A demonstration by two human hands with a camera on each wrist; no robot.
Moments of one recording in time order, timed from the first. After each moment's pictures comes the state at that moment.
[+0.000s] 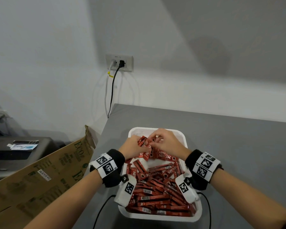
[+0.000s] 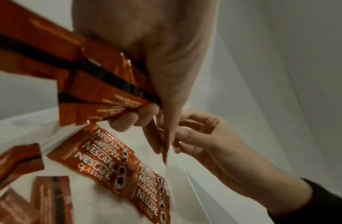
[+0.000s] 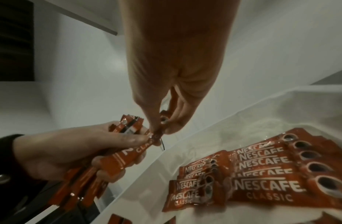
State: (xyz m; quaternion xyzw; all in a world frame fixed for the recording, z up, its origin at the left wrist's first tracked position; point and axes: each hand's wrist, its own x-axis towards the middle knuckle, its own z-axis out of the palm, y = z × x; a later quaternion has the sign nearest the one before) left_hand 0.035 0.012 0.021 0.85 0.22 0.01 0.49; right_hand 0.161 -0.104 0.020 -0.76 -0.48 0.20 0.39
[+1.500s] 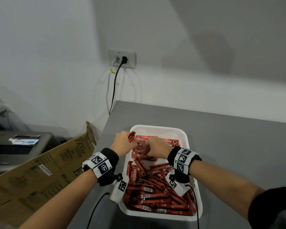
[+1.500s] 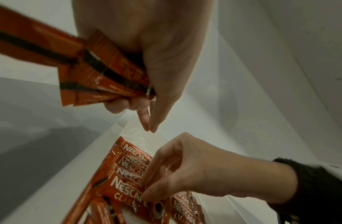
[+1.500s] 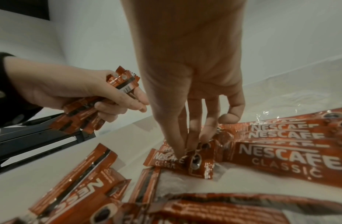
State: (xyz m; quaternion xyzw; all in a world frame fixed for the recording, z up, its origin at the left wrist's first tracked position) left_hand 0.027 0.043 -0.005 0.85 0.31 0.09 0.42; right_hand 0.150 -0.069 -0.016 -0.82 -0.54 0.20 0.07
